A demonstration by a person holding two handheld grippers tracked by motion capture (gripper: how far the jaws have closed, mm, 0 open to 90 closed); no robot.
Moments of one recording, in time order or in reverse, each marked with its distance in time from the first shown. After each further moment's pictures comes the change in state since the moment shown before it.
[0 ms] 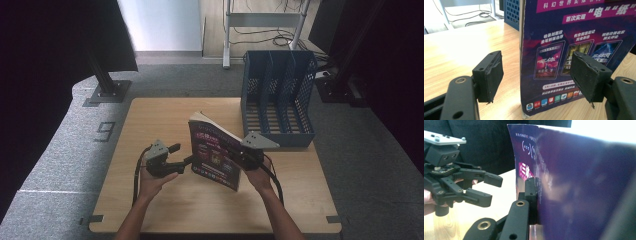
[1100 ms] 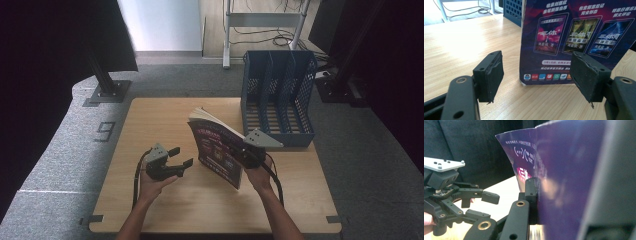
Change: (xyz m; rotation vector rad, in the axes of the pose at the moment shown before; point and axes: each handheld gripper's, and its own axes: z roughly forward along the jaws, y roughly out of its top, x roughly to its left) left arm 0.001 -0.011 0.002 0.014 -0.010 -0.023; right arm 0.003 0.013 -0.007 -0.051 -0.044 0.036
